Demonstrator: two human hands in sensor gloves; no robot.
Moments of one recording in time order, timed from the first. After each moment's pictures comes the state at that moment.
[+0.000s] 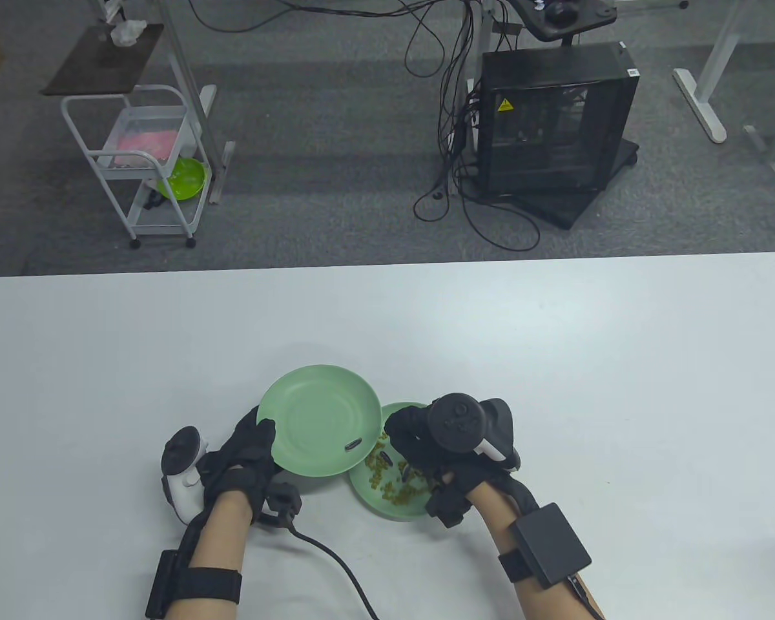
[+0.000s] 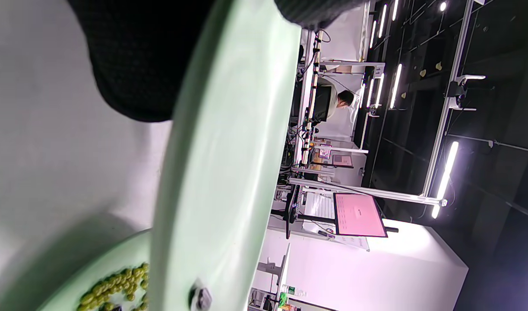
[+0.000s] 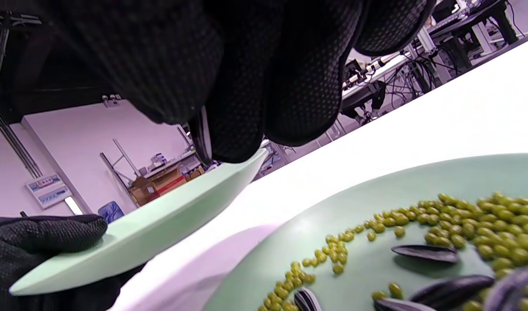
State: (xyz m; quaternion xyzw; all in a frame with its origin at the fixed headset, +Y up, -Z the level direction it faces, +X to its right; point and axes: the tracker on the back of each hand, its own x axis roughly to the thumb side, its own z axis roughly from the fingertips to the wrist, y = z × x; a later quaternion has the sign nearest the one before) left_hand -0.273 -0.796 -0.331 -0.12 0.11 0.71 0.68; right_hand 0.057 -0.716 -0.335 0.18 -0.03 0.93 0.31
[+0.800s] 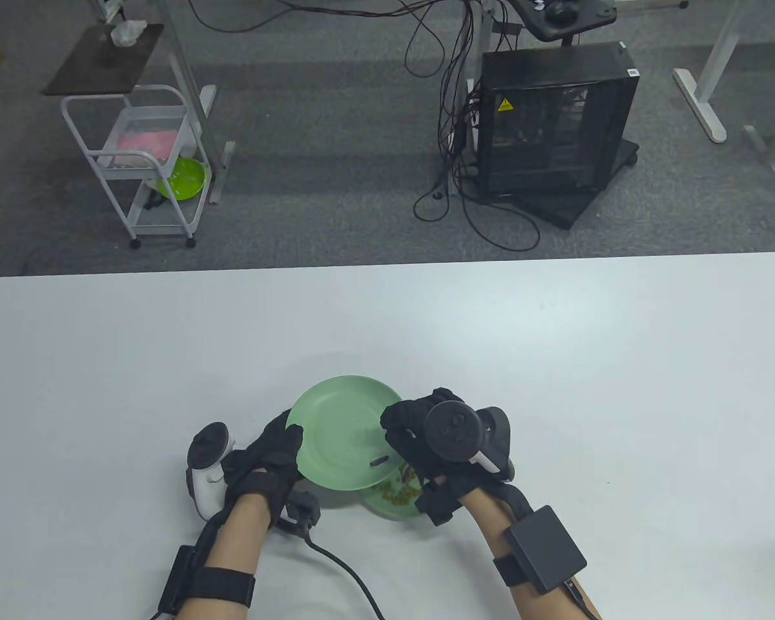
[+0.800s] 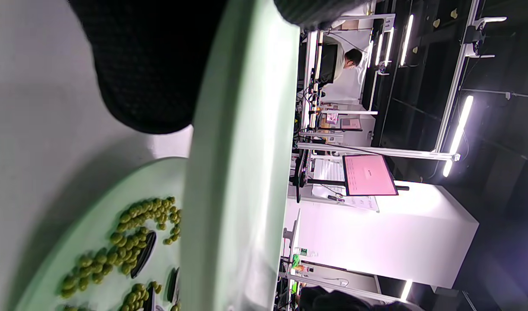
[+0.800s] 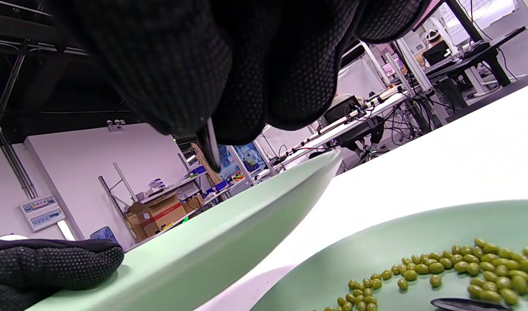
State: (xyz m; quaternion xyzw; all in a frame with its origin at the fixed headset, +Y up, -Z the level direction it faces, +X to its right) left_hand -0.242 -0.798 -0.331 -0.16 0.06 0.69 0.70; right_hand 0.049 -0.706 -0.325 0.17 -0.08 0.94 0.30
